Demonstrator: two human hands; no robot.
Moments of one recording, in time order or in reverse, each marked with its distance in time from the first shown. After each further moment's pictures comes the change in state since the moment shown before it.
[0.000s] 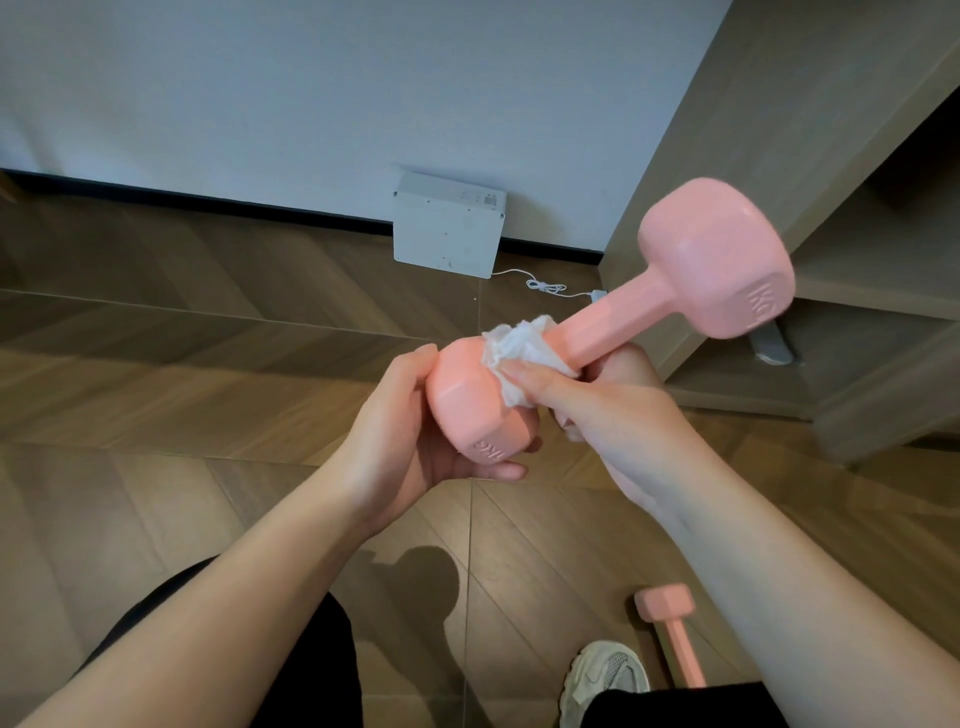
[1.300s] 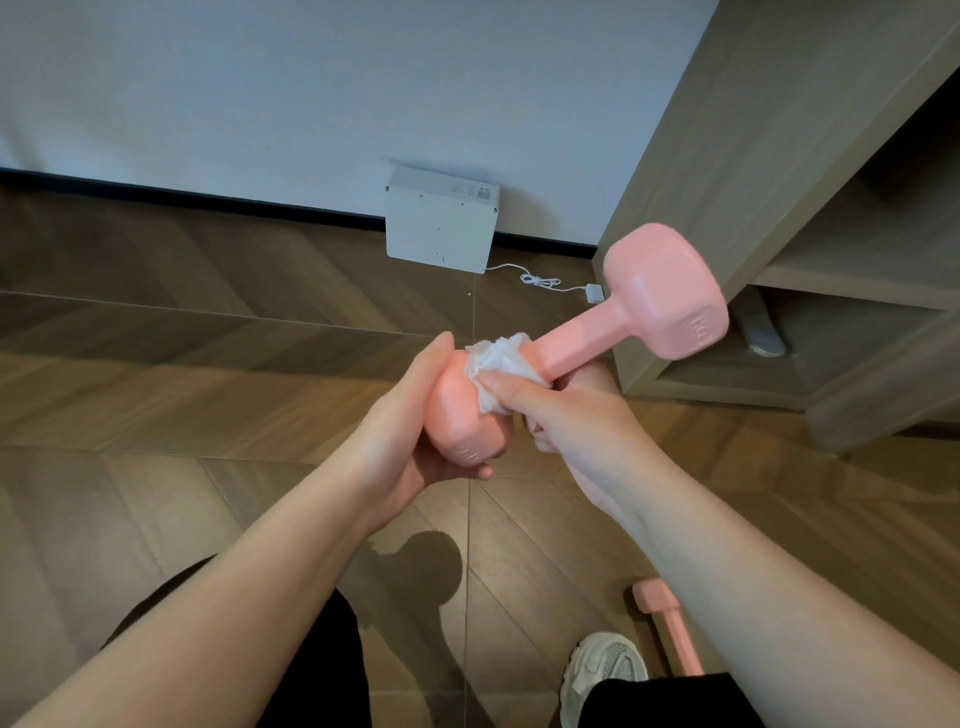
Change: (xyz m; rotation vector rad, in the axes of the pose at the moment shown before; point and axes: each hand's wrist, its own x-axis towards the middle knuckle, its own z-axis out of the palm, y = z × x) left_hand 0.014 -0.011 -0.011 0.130 0.110 -0.062; right_hand 0.007 0.023 0.015 0.057 0.067 0.167
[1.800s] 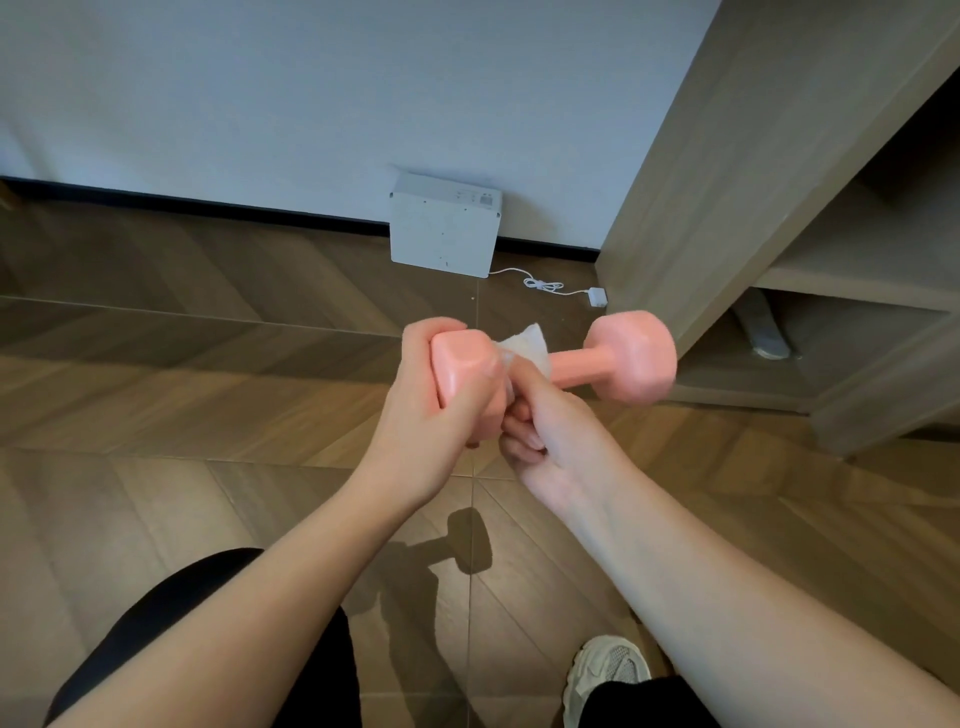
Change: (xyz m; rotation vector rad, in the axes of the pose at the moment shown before) left_hand 0.004 -0.011 0.006 0.517 0.219 0.553; right_hand 0.005 0.004 0.023 0.580 0.154 0.367
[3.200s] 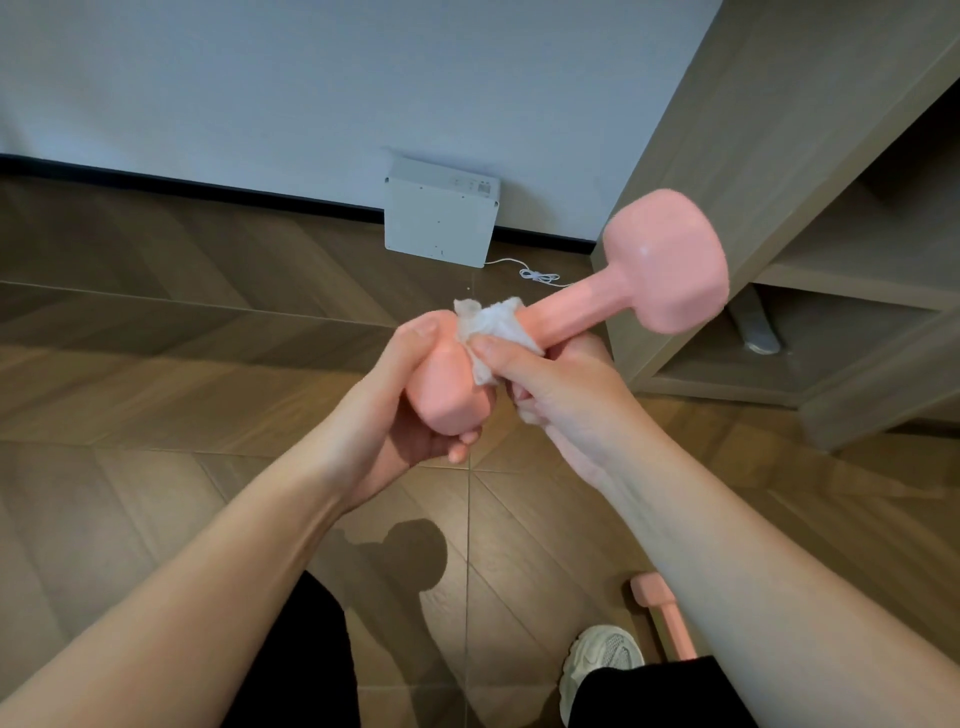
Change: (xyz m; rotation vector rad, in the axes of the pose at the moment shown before) left_hand 0.011 0.003 -0.037 -0.628 -0.352 -0.310; right_hand -0.007 -0.019 0.007 -0.483 -0.247 -0.377
